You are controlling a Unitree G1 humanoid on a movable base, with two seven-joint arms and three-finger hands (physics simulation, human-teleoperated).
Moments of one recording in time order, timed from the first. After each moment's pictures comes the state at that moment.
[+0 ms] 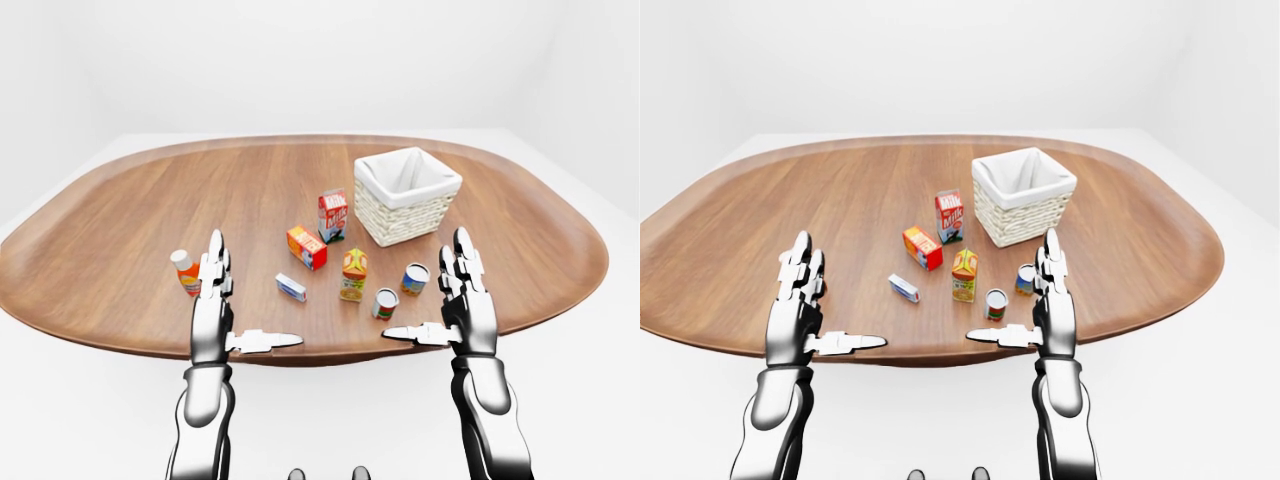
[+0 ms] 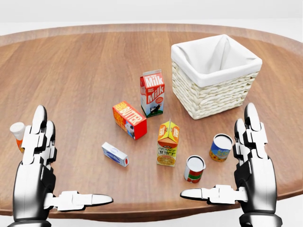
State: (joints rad) left arm 0.16 0.00 0.00 -0.34 0.12 -0.09 0.02; right arm 0.15 0.00 -0.05 -0.31 -0.01 -0.09 -0.01
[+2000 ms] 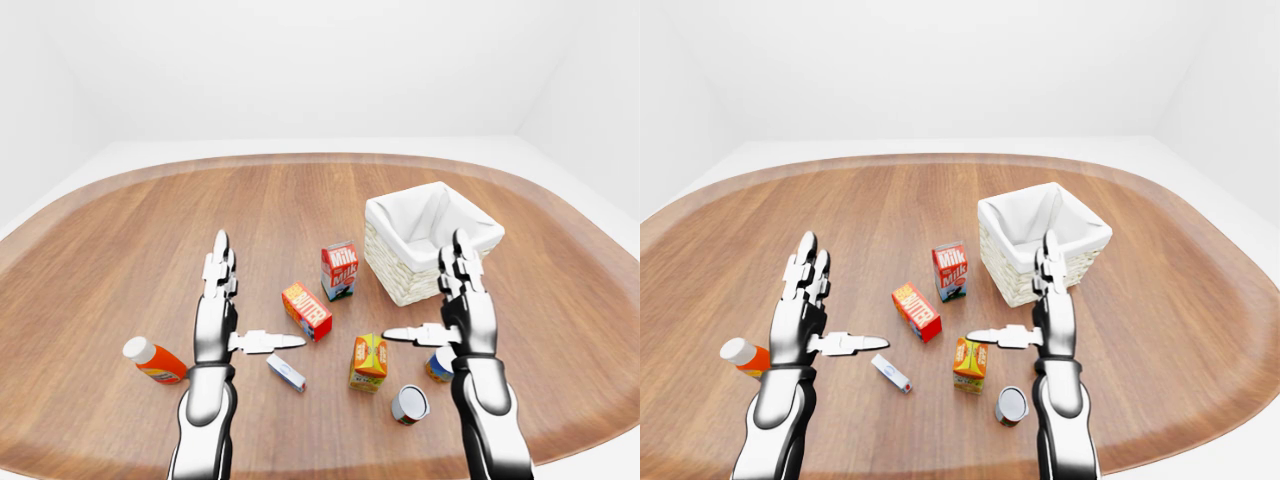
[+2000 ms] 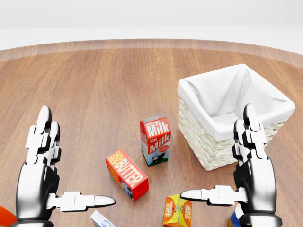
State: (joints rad) left arm 0.16 0.00 -0.01 -0.33 0.10 -0.09 0.00; right arm 0.16 0.00 -0.04 -0.31 -0.01 -0.09 0.00
